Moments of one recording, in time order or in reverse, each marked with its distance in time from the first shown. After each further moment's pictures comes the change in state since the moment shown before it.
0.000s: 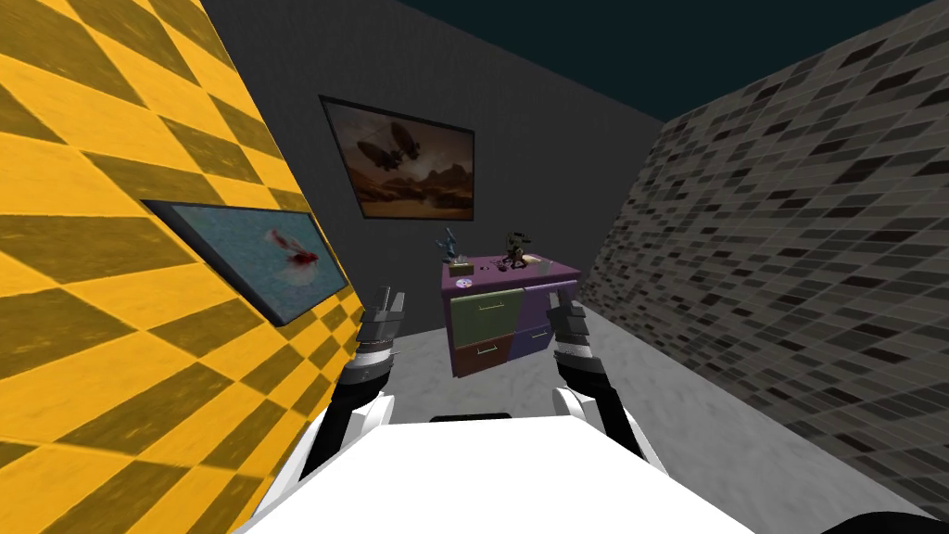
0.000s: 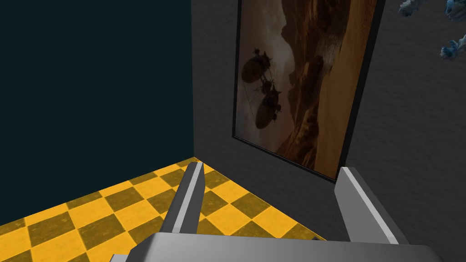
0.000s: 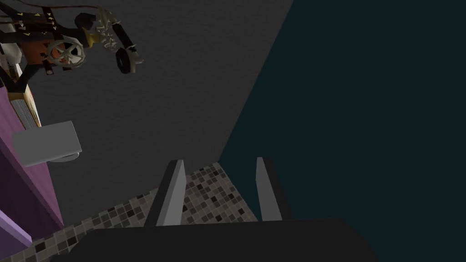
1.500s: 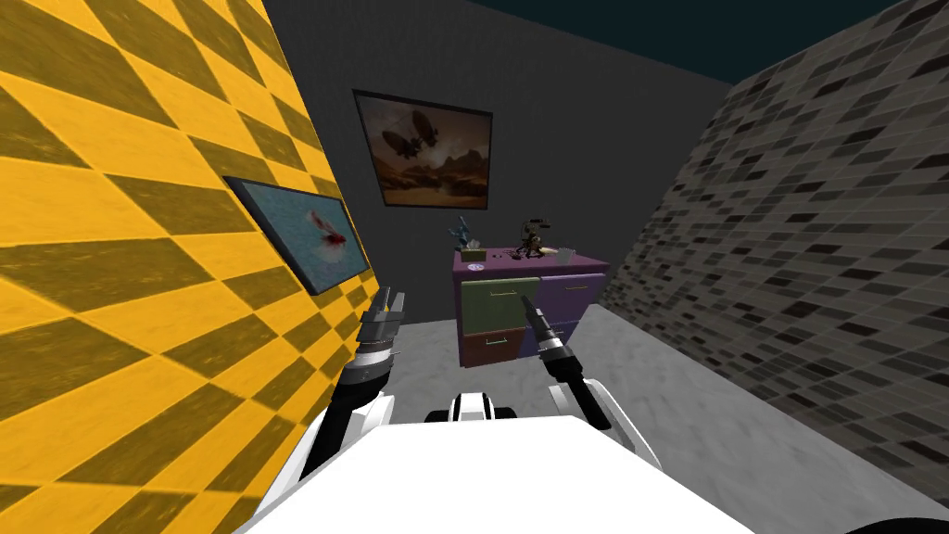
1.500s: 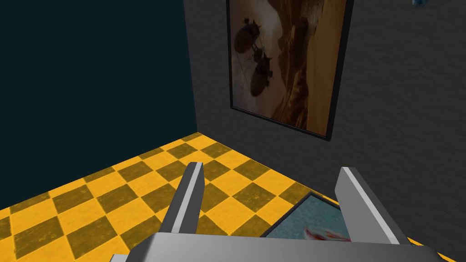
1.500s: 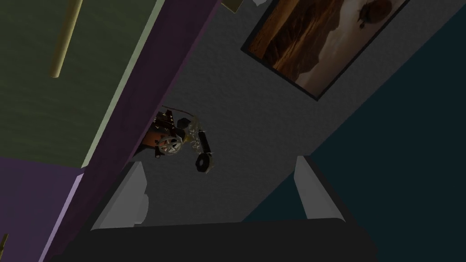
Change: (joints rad) left arm 0.000 0.000 0.000 0.000 0.000 0.000 0.000; right arm -0.104 -0.226 0.064 0.164 0.256 0.193 0.091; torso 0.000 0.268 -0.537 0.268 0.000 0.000
